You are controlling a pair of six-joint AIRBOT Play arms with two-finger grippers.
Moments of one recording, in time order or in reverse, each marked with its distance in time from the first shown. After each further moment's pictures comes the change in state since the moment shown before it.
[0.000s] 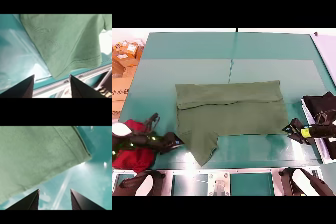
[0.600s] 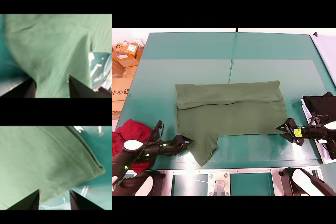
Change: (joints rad) left arm -0.154 0.022 -0.254 -0.373 0.406 0.162; right arm 0.001 -0.107 -0.085 0.130 -0.175 0.008
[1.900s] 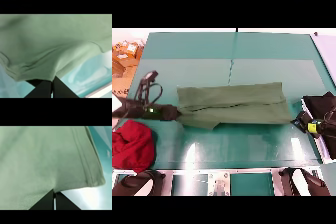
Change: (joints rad) left arm -0.170 -0.068 0.817 0.572 -0.329 -0.239; right arm 0.006 0.327 0.142 -0.060 0.115 -0.014
